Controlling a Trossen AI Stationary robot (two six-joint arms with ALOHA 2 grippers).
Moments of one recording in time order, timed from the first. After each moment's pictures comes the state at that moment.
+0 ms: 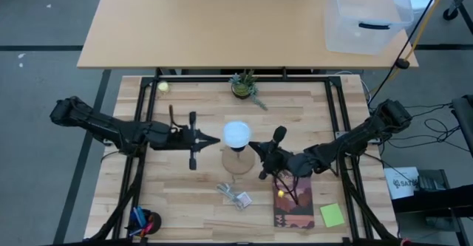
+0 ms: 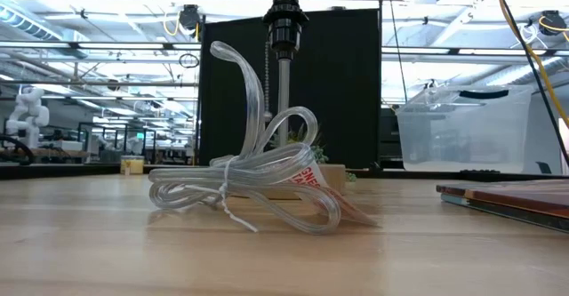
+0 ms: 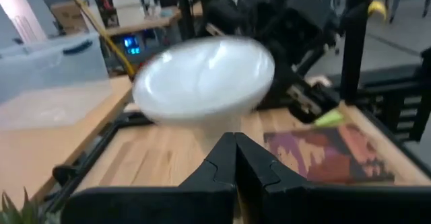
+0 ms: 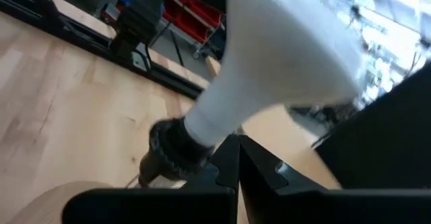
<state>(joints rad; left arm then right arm) -0.25 1.06 0.74 0.20 -0.29 0.14 0.44 1.49 0.83 0.41 0.93 -0.51</state>
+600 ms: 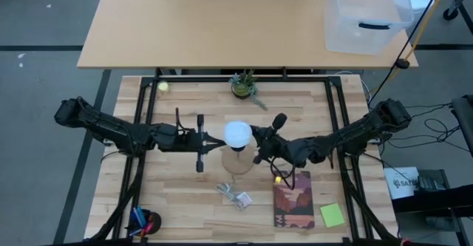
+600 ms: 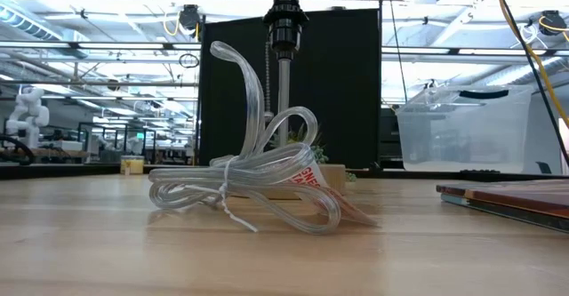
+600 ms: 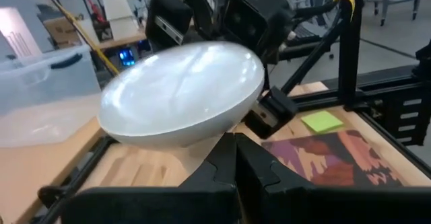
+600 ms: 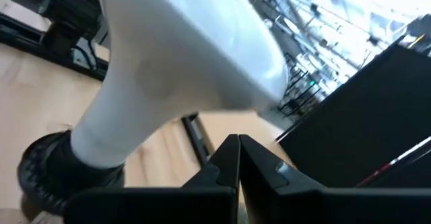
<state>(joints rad) -0.23 1.17 0.74 0.36 -0.24 0.19 0.33 1.49 0.83 0.58 0.94 -0.69</state>
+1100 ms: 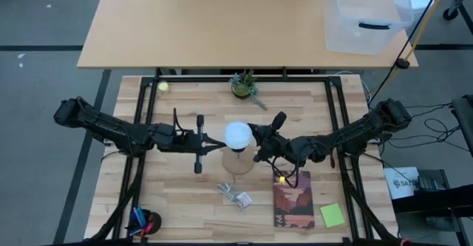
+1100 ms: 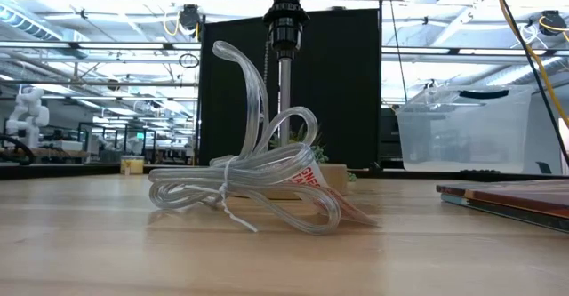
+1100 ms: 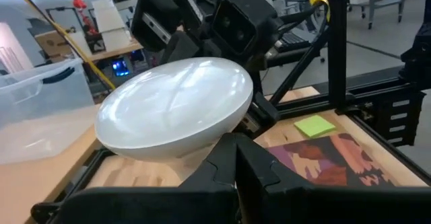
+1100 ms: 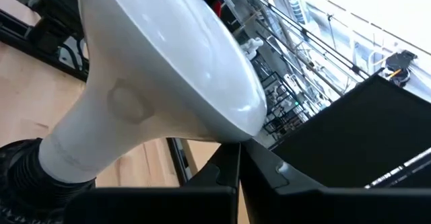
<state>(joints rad) -0.23 1.16 0.74 0.38 -0.21 0.22 0.33 1.49 0.83 0.67 0.90 -0.87</state>
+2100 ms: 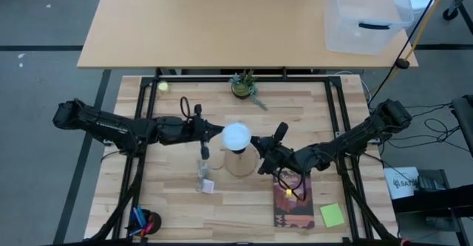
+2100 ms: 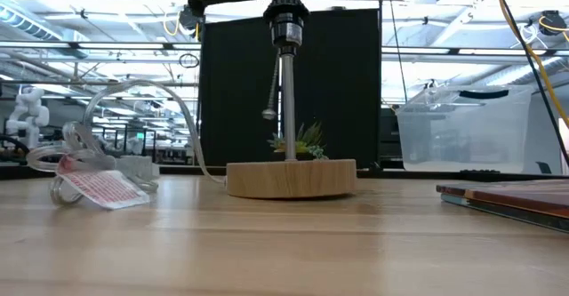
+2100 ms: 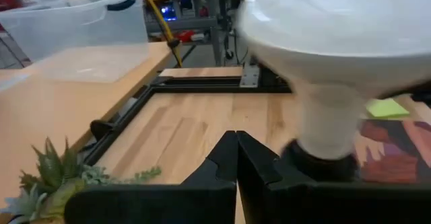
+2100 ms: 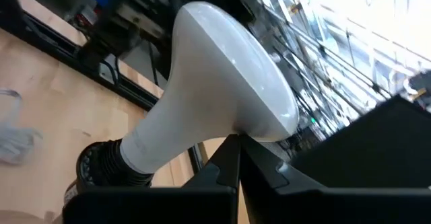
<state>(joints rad) -0.12 1.15 0.74 0.23 -0.32 0.06 0.43 1.49 0.83 0.64 0.94 -0.85</state>
